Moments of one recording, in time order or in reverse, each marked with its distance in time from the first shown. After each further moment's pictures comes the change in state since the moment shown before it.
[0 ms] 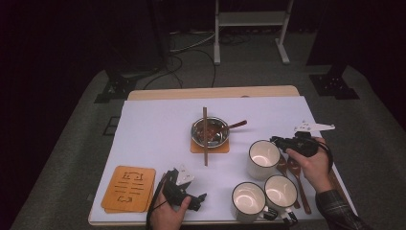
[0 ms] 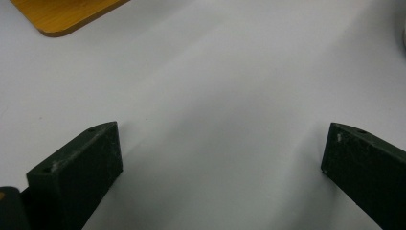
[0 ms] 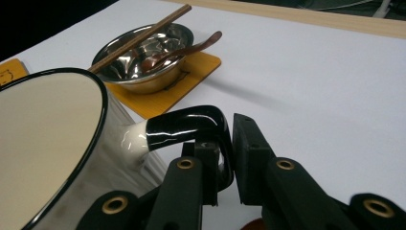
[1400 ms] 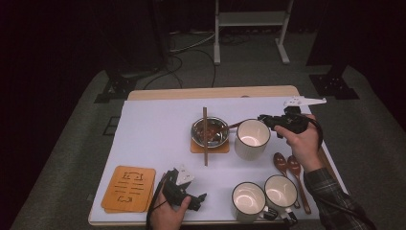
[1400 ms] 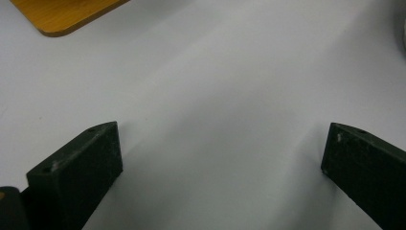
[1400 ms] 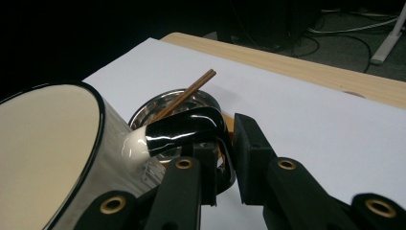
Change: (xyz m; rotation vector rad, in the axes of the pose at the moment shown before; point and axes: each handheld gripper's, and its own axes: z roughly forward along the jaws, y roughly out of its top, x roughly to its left) left arm 0.000 0.000 0.000 -0.001 0.000 0.002; right arm 0.027 0.079 0.009 -0.047 0.039 -0.002
